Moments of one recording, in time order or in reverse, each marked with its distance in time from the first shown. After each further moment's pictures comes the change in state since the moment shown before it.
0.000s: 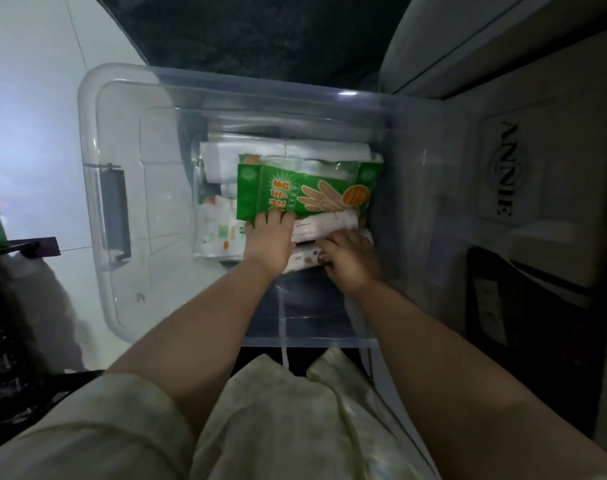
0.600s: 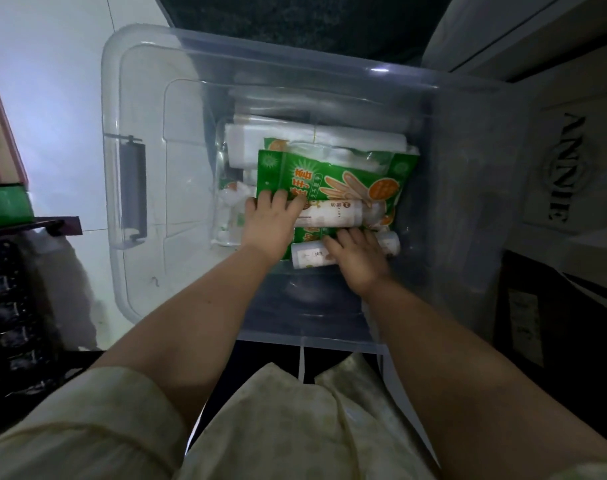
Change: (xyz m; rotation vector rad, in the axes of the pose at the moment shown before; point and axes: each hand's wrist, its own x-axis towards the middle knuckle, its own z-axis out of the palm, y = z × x) left_hand 0.002 -0.032 0.007 0.212 0.209 0.030; right_hand 0.022 -0.002 0.039 -0.212 -0.010 -0.139
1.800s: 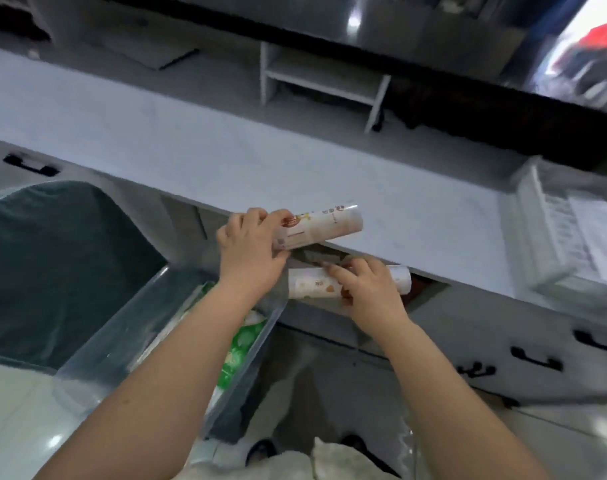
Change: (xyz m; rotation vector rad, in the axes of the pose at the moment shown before) left_hand -0.259 0.169 -0.330 -0.146 0.489 1.080; right_hand -0.396 -0.211 -0.130 0.098 1.011 1.110
